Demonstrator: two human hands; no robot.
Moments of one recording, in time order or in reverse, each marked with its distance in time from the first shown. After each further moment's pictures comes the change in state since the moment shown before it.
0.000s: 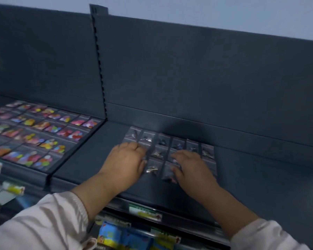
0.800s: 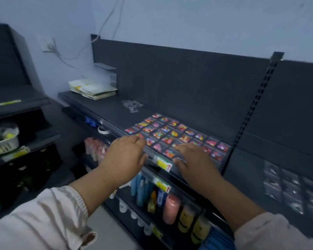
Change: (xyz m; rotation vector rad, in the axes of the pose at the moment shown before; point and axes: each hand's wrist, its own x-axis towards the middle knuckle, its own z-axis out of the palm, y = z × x) left_hand -0.256 -0.336 -0.171 0.208 0.114 -0.427; right_hand 0.110 -0.431 0.097 0.055 -0.059 -0.378
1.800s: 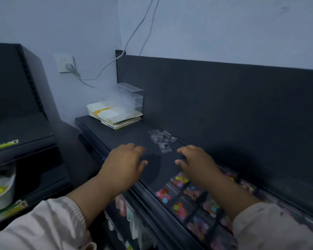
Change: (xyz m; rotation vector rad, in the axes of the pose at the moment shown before) left_hand 0.204 -0.221 0.070 0.014 -0.040 -0.166; right_hand 0.346 0.002 0.111 0.084 -0.065 -0.039
